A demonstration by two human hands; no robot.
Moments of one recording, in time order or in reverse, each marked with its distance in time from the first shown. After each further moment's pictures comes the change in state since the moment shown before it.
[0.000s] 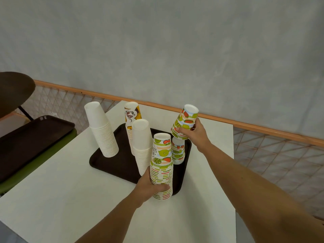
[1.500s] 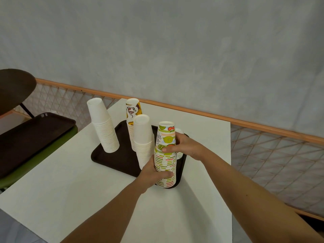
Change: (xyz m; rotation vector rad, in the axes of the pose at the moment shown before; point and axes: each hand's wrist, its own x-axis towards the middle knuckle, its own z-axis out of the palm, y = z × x) left_hand -0.001 0.022 0.006 -0.001 -0.012 0.067; right_hand -0.056 -0.020 0.021 -0.192 -0.571 0.129
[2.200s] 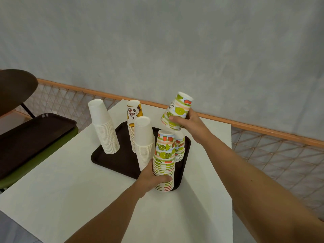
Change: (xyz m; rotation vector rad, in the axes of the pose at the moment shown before) left_hand -0.002 -0.008 -0.004 0.015 0.013 -0.036; right_hand 0.016 -0.038 -0.034 0.299 0.341 -0.228
